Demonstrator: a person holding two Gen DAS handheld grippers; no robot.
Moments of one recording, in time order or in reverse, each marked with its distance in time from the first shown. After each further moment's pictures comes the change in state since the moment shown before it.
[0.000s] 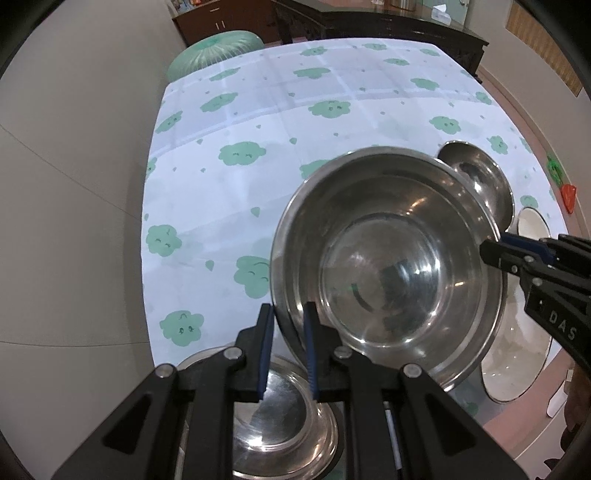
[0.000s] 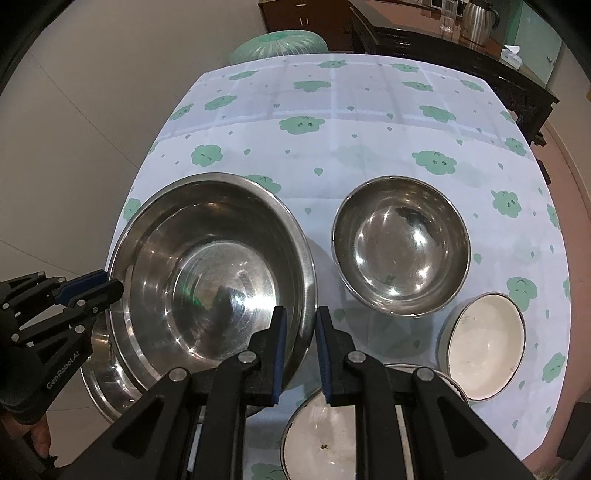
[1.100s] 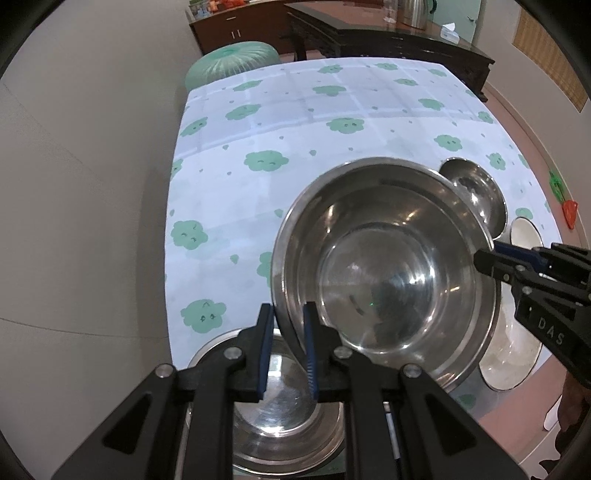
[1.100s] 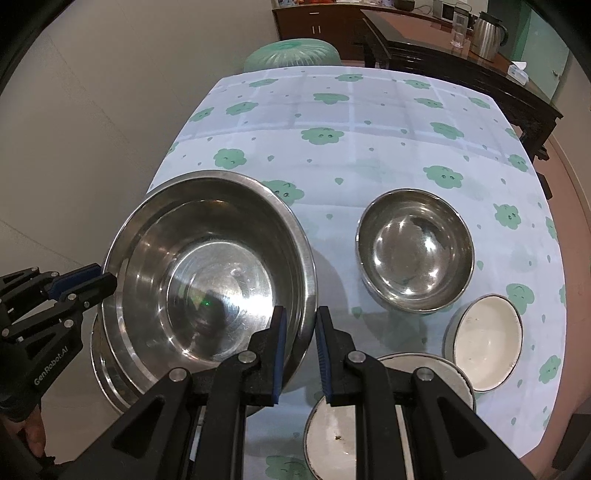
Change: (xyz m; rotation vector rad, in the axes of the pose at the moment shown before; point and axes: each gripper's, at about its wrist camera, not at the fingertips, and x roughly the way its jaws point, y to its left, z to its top) left arm -0.032 0.022 -0.018 -0.050 -0.050 0.010; right arm -0.018 0.027 -0.007 -0.040 -0.030 0.006
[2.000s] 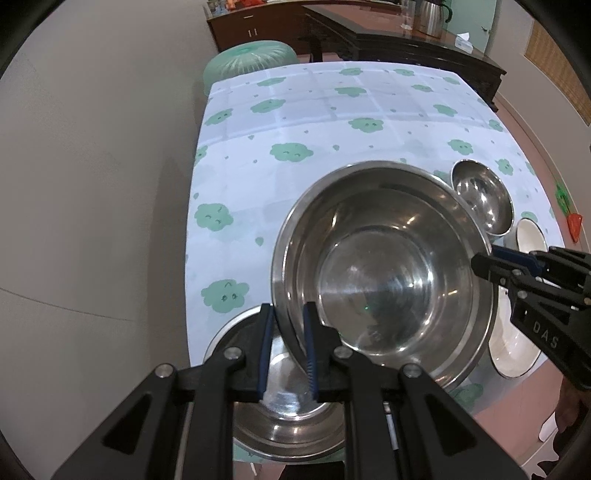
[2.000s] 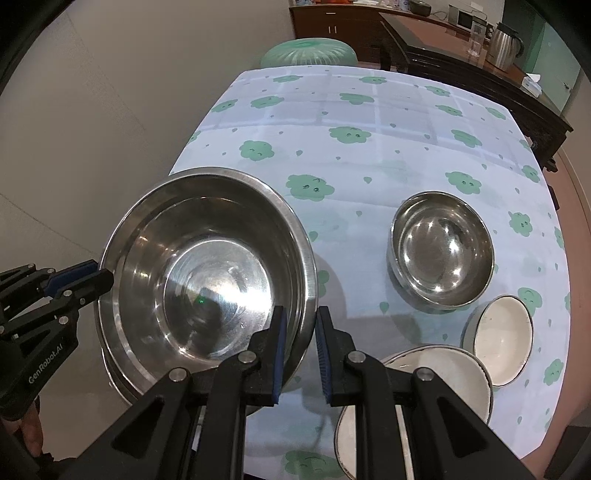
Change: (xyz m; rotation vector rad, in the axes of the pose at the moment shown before) left arm -0.011 0.026 -0.024 -0.053 -0.006 0.019; right arm -0.001 0.032 -0.009 -0.052 0.005 0.011
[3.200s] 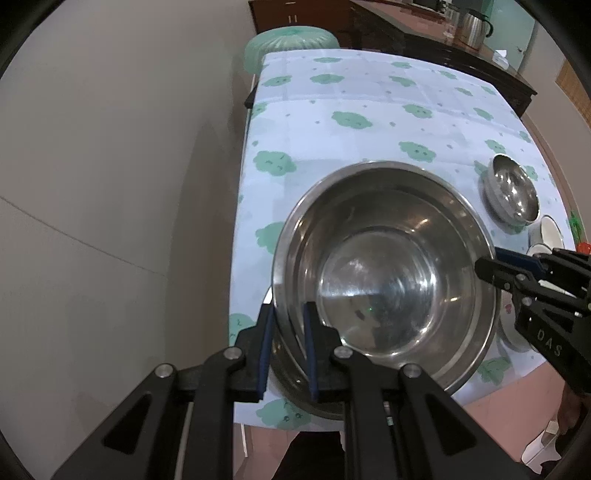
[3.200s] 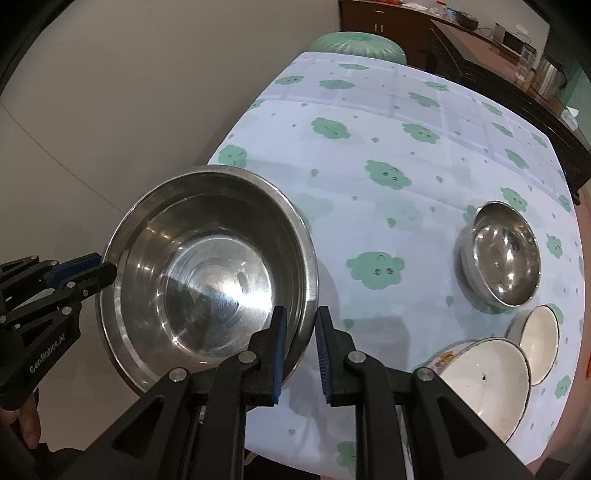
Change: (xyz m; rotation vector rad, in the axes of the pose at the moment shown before) left arm 0.001 0.066 -0.062 -0.133 0.045 0.034; right arm 0.012 0.082 -0.018 -0.145 0.047 0.040
